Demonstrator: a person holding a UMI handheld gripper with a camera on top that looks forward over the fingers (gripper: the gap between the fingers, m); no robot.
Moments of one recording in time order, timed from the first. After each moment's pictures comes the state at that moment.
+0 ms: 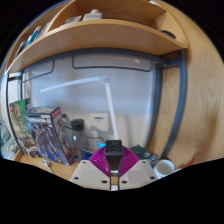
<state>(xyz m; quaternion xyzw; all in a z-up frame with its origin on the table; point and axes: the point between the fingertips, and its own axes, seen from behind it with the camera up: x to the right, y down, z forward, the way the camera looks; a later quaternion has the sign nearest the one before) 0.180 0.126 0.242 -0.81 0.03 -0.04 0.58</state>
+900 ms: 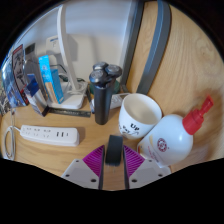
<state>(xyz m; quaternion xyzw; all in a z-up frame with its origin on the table) 0.345 0.055 -0.003 -0.94 0.05 -0.09 0.34</state>
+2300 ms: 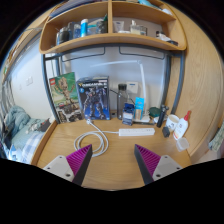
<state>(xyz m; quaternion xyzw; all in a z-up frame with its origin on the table) 0.007 -0.153 0.210 -0.88 -0.01 0.02 0.48</state>
